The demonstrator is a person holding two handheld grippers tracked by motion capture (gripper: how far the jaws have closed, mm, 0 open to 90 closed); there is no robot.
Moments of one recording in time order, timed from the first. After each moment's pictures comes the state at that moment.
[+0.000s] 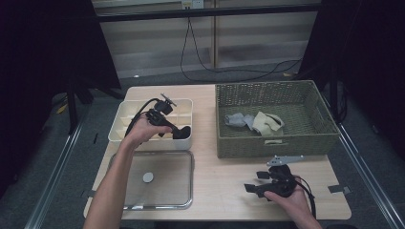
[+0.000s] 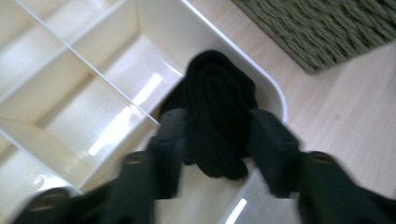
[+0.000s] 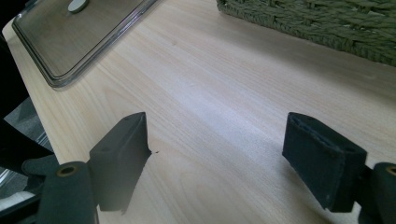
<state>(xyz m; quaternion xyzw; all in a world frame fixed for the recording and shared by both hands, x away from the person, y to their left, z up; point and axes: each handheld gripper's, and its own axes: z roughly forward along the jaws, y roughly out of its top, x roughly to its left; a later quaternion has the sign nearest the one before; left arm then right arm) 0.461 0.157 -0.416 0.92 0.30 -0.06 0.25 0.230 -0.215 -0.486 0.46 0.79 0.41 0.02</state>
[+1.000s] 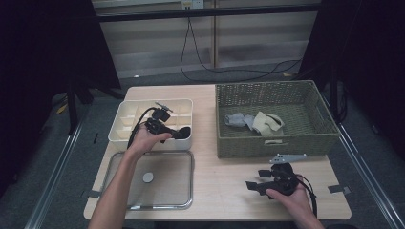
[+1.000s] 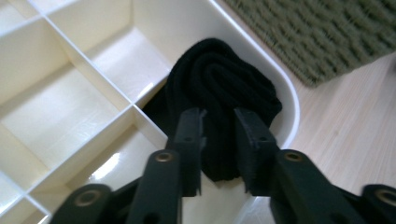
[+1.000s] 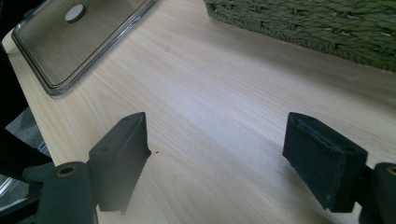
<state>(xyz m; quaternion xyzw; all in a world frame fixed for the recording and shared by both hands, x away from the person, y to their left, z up) 0.448 0.171 -0.440 0.88 0.34 -0.06 0.33 0.233 -0.222 -0.485 0.47 0.78 0.42 0.02</state>
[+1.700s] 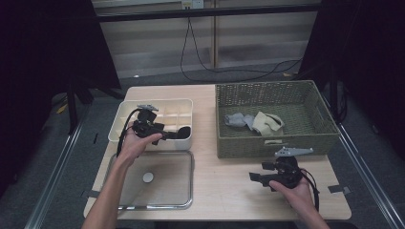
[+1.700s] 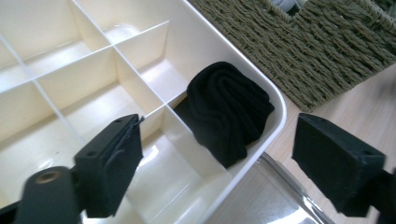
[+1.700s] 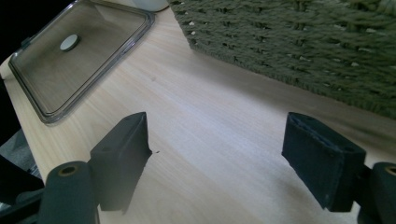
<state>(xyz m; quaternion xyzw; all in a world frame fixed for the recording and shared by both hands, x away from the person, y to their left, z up) 0.424 0.202 -0.422 0.84 0.36 0.00 0.40 0.245 -0.233 -0.474 0.48 0.76 0.44 0.04</state>
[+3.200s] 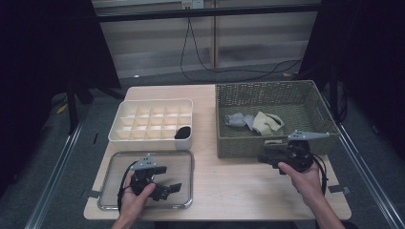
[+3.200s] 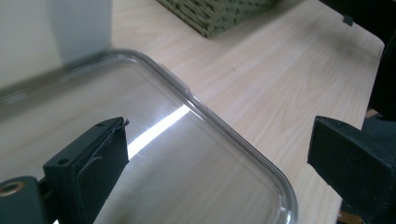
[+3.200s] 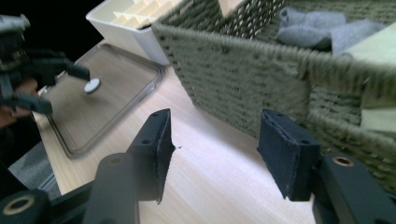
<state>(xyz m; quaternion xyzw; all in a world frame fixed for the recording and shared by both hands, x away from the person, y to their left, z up) 0.265 0.201 -0.473 0.83 0.32 0.00 0.46 0.263 -0.256 -0.427 0.46 0.73 0.49 0.06</state>
